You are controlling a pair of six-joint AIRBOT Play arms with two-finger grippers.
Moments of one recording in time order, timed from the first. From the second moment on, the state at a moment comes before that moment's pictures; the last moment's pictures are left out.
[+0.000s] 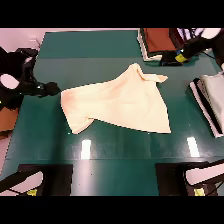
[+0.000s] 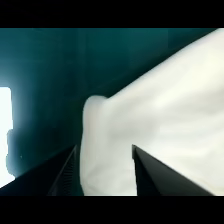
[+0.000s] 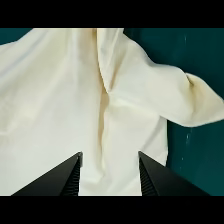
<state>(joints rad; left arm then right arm) 0.09 -1.17 1.02 1.17 -0.86 -1.41 0.01 -1.62 1.85 -1.26 1.40 1.50</state>
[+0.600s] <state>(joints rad) 0.25 -1.30 0.94 0.93 -1.05 -1.10 -0.12 -1.28 1.31 -1.17 1.32 1.45</state>
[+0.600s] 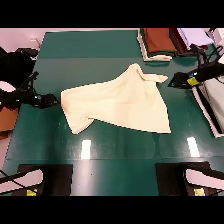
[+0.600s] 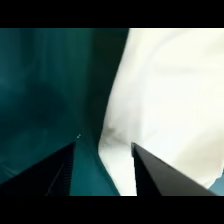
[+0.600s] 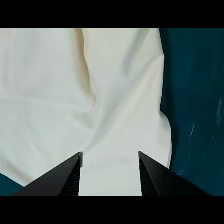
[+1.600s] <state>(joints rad) 0.17 -1.34 0.99 0.85 -1.02 -1.02 -0.39 -1.12 0.67 -1.10 1.33 1.42</state>
